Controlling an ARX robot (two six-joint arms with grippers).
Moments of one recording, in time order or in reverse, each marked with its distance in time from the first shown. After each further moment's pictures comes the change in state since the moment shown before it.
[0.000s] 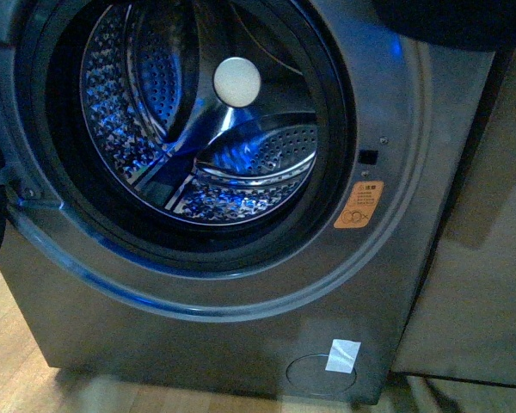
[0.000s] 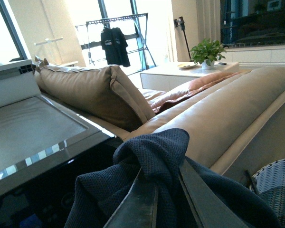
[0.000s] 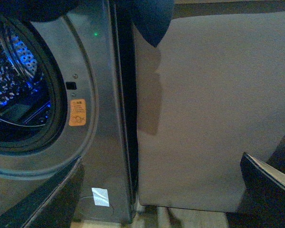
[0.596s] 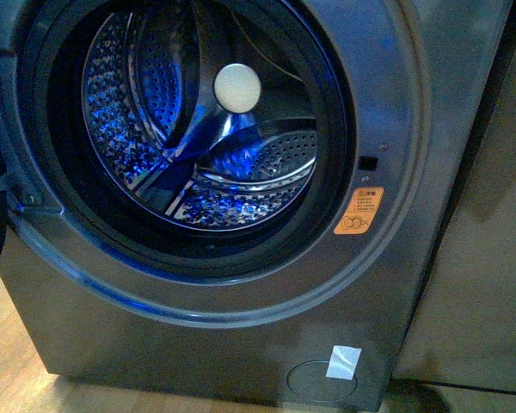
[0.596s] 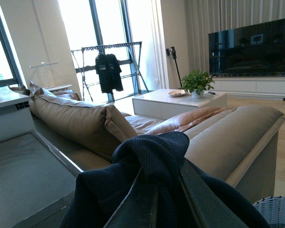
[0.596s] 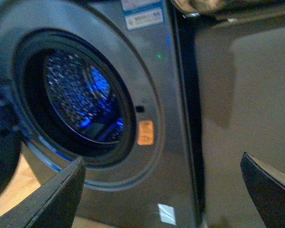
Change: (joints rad) left arm -0.011 0.256 0.616 -0.247 0.020 -0.044; right arm -0.172 0.094 0.029 0.211 -0.463 0.255
